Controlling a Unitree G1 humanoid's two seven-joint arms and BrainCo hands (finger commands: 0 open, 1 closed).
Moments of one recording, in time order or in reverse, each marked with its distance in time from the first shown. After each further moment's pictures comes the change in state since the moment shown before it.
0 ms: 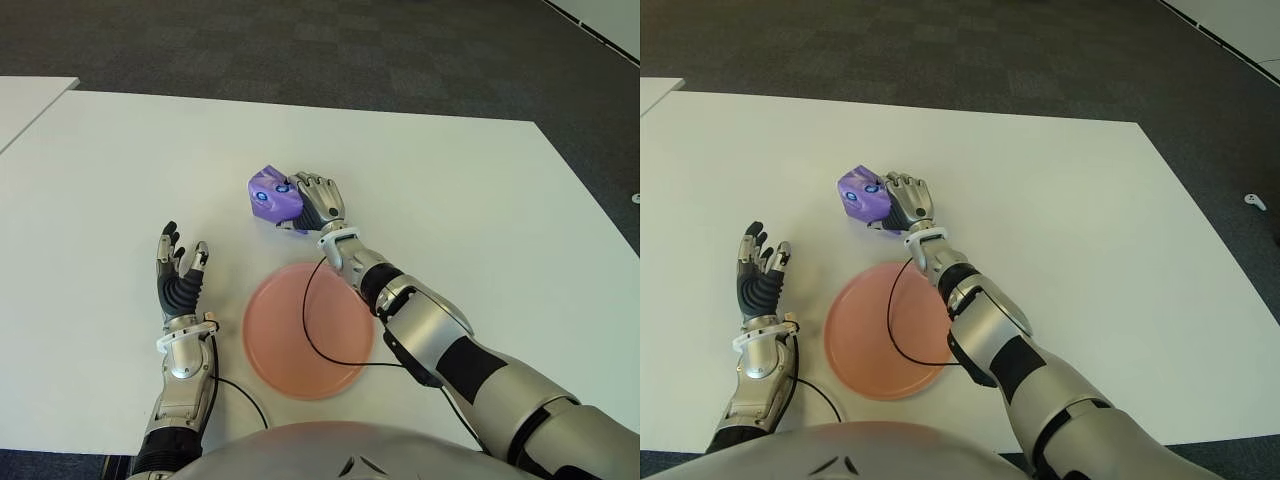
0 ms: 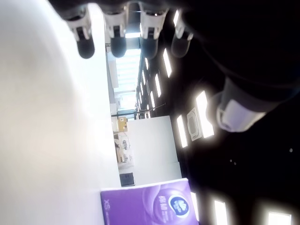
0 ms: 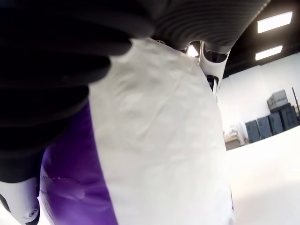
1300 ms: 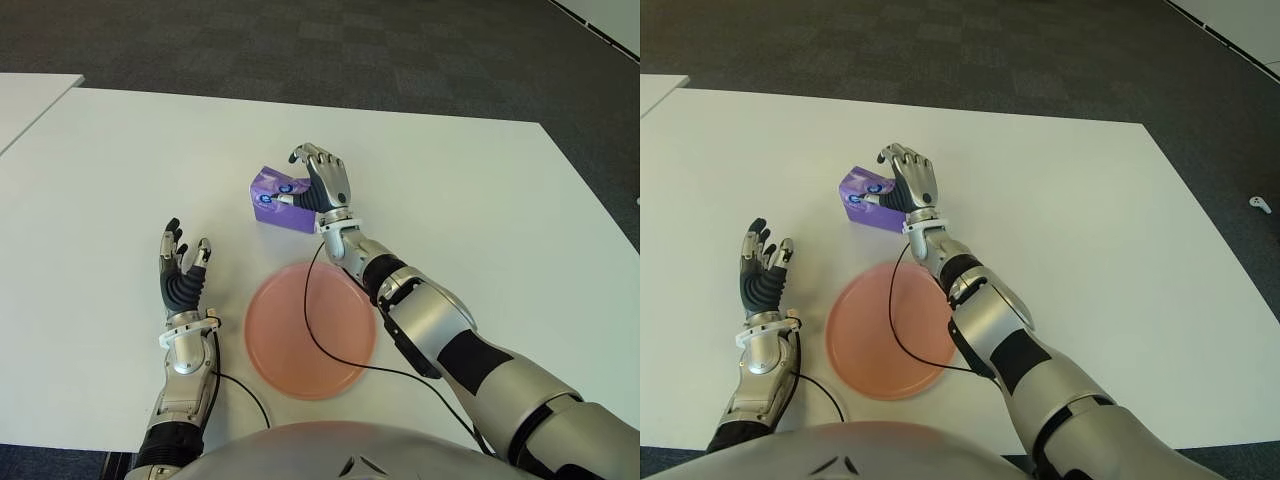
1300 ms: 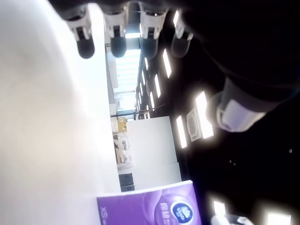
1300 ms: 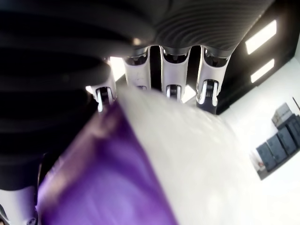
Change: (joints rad) left arm -0.033 0.012 -0.002 0.024 -0.001 -0.004 0.000; right arm -0.065 -0.017 -0.138 -0.016 0.074 -0.255 -0.278
